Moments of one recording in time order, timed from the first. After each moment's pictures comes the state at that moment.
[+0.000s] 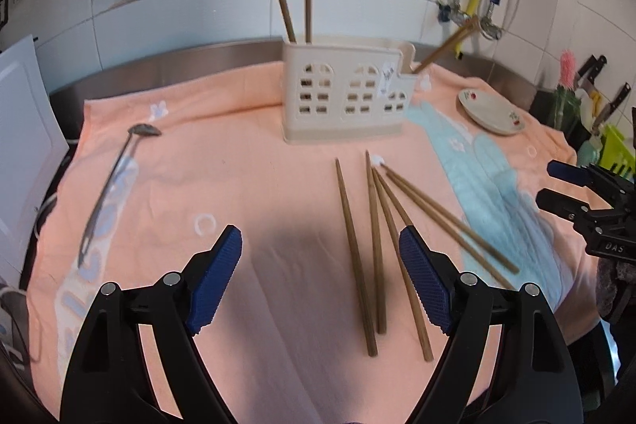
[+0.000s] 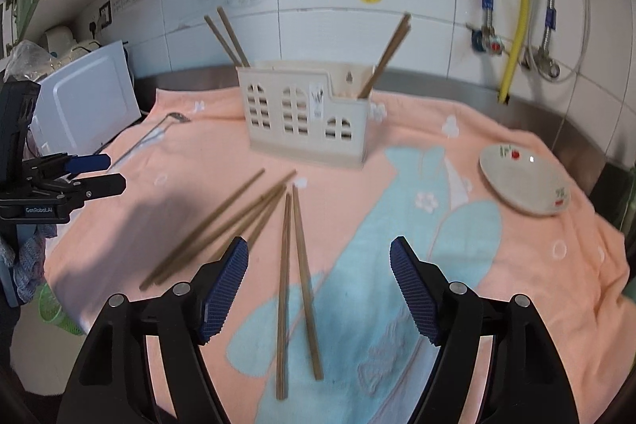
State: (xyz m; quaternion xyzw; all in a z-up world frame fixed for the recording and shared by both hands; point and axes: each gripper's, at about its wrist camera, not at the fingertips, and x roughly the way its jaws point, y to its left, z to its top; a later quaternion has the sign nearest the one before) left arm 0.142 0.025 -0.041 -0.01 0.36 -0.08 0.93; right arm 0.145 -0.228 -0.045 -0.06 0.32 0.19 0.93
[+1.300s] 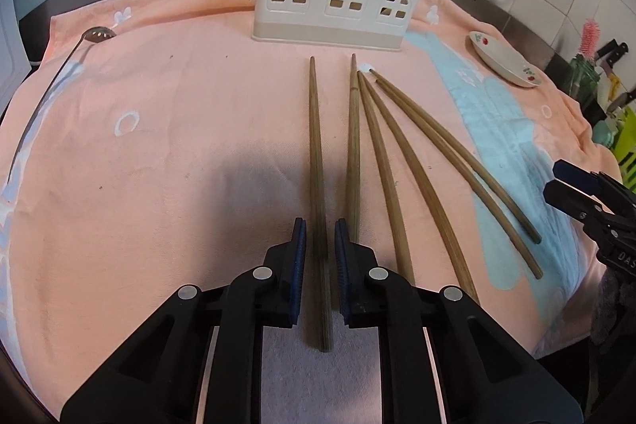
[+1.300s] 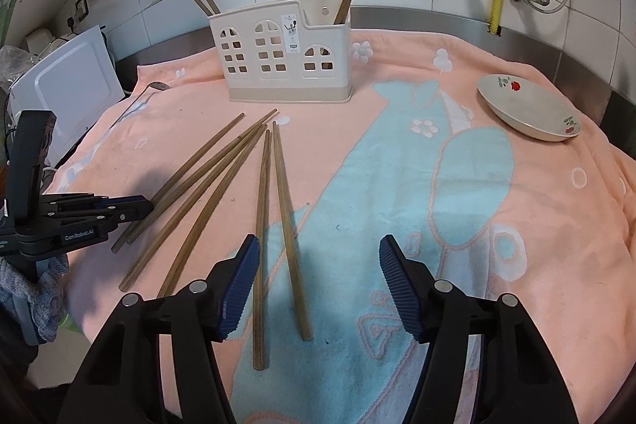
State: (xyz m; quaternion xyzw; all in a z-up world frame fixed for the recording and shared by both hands) left arm 0.164 -0.013 -0.128 -0.06 0.45 -0.07 0.89; right arm 0.150 -0.244 -0.100 -0.03 0.37 0.18 0.91
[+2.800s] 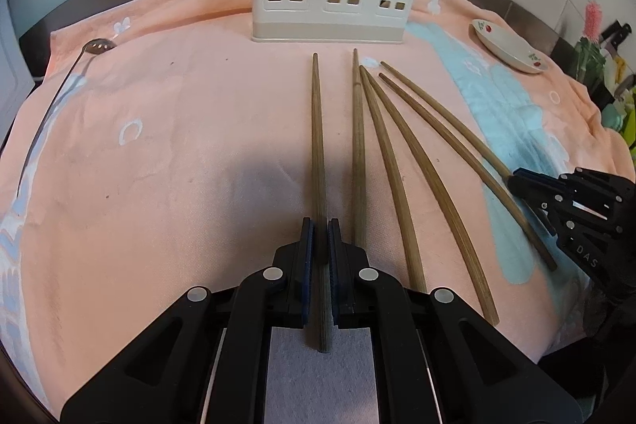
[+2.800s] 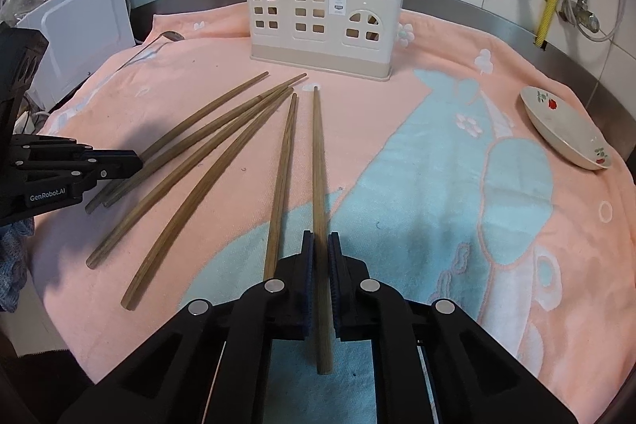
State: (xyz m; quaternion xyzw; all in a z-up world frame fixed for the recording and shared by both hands) left arm 0.165 -0.019 -0.130 -0.02 0.45 -0.07 0.89; right arm 0.168 -0.207 -0.132 -0.11 0.39 0.20 0.89
